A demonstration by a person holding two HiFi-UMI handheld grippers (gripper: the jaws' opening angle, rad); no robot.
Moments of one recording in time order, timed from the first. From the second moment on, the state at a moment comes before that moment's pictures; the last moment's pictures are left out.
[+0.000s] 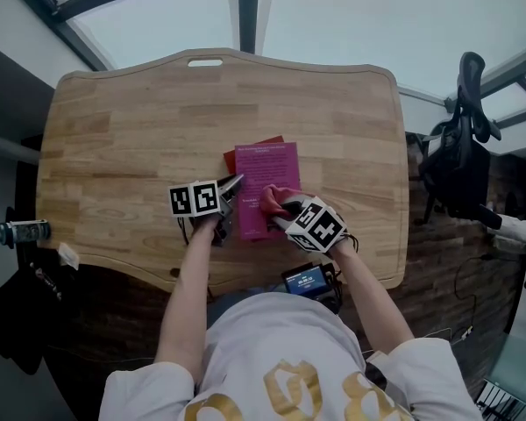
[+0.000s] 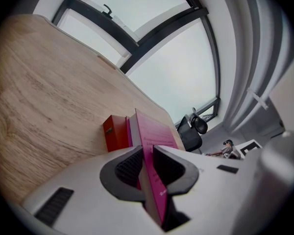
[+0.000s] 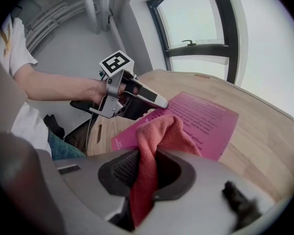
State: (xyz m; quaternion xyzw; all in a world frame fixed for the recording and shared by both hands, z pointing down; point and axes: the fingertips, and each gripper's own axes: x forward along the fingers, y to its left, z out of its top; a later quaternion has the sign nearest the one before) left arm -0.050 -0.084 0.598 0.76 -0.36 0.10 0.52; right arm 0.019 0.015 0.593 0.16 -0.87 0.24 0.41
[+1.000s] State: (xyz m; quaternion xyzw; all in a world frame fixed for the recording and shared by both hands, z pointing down) left arm -0.050 -0.083 0.598 0.76 -0.36 0.11 0.53; right arm 0.015 -0.036 0.594 0.18 -0.87 0.28 0.37
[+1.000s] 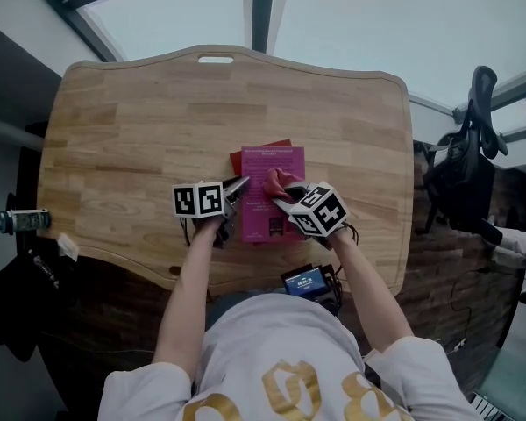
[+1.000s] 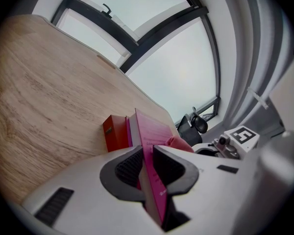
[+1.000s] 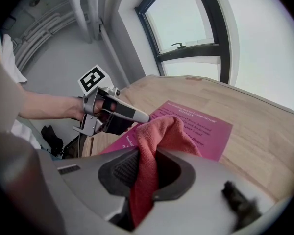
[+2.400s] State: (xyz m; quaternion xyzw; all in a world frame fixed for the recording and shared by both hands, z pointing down) left arm -0.050 -0.083 0.599 0.76 -0.36 0.10 0.54; right arm 0.012 -0.097 0.593 0.18 -0.87 0.29 0.36
